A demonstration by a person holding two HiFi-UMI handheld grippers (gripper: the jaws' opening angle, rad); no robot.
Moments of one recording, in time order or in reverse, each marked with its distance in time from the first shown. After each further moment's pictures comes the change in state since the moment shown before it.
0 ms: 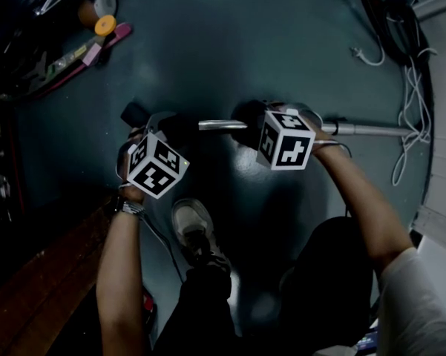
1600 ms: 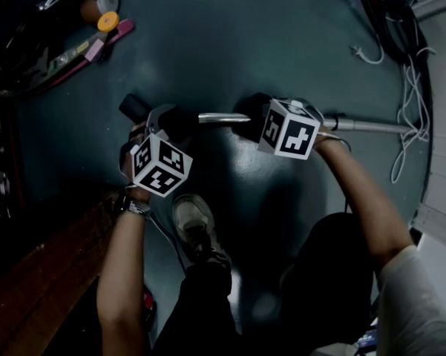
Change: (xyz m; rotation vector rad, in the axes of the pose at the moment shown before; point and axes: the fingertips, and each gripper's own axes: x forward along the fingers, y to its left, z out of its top) left arm -0.008 0.011 0.006 0.034 -0.061 0.139; right arm -0.001 -0.001 -0.004 0.139 -0.031 0.014
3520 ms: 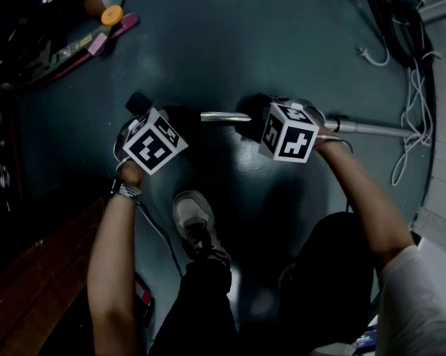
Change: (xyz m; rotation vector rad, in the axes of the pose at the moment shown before) left arm 0.008 -0.012 -0.013 -0.060 0.134 -0.289; right arm 0.009 0.002 -0.004 -0.072 0.030 -0.015
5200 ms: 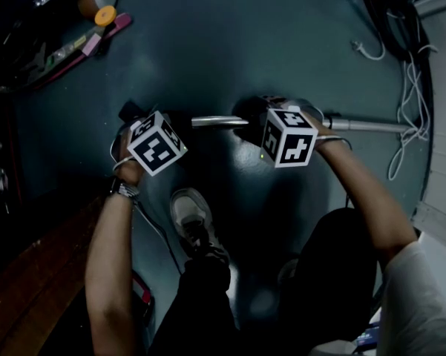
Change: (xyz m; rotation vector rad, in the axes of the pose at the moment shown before) left arm 0.014 -0.016 -0.017 0.084 0.109 -0.028; right arm -0.009 0.014 0.003 -0.112 -0.003 0.006
